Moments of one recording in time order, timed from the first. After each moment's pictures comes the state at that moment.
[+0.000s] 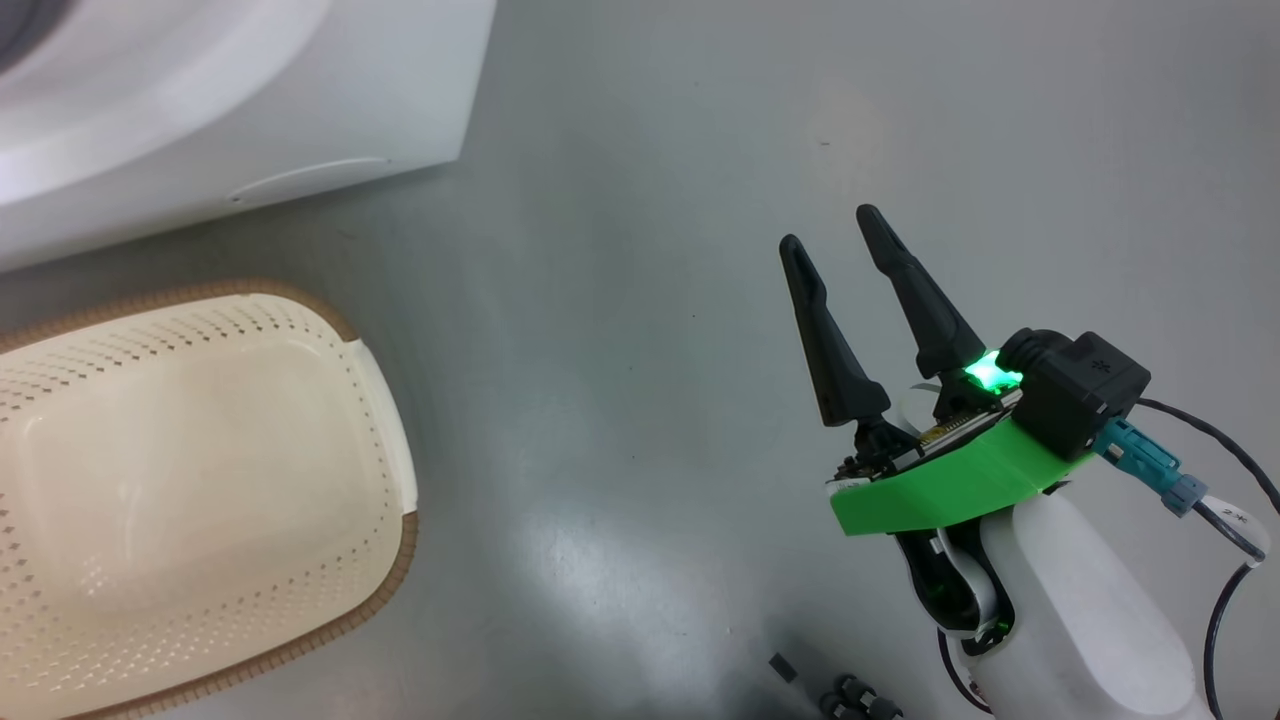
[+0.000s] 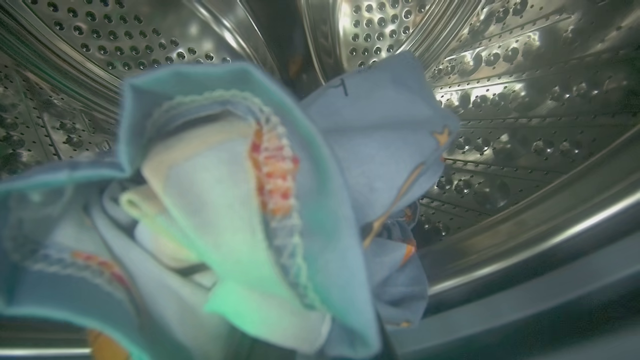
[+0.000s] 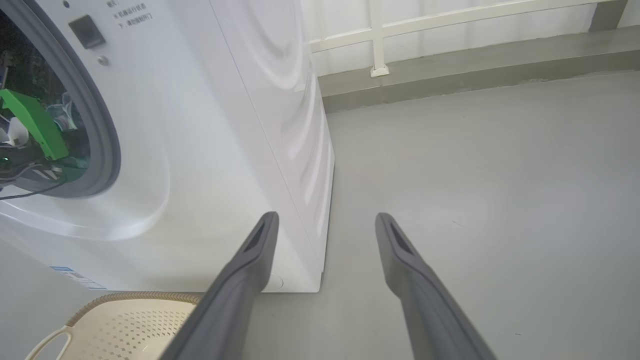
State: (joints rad) left arm -1.44 0.51 -0.15 1.25 -0.17 -0.13 -0.16; right arm -0.42 -0.06 0.32 0.11 0.41 0.12 -0.25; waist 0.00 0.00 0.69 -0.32
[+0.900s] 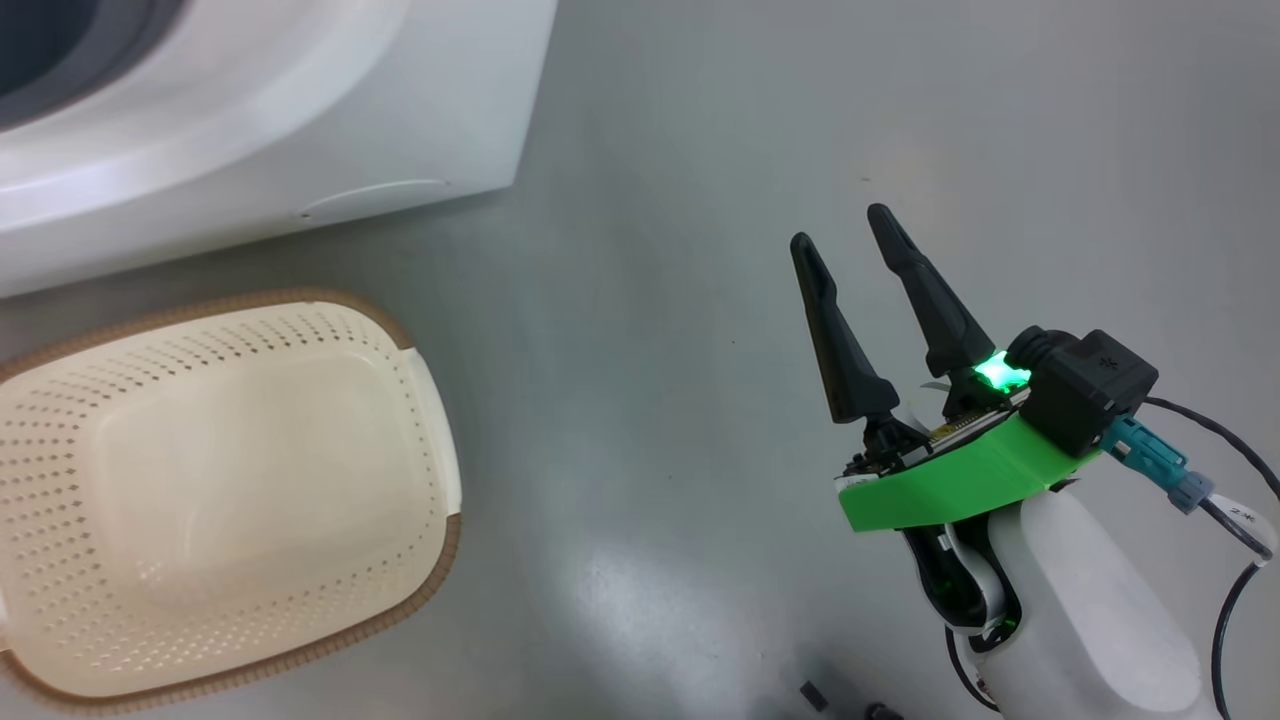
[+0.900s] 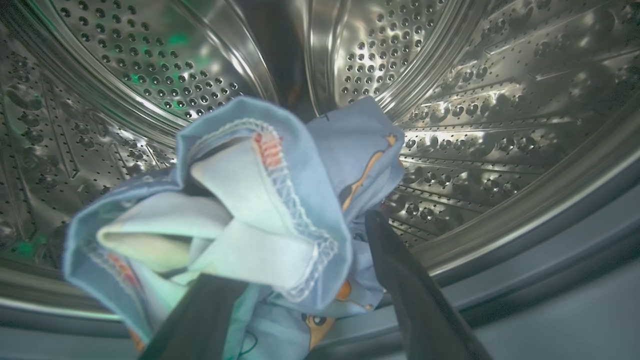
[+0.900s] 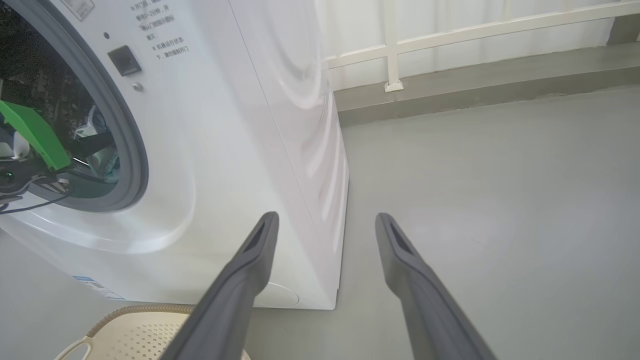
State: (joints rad) left arm -1.40 0.47 -0.30 1.25 -0.41 -0.13 -0.22; right arm -0.42 -0.06 0.31 0.12 0.41 0.12 -0.25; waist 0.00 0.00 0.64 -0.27
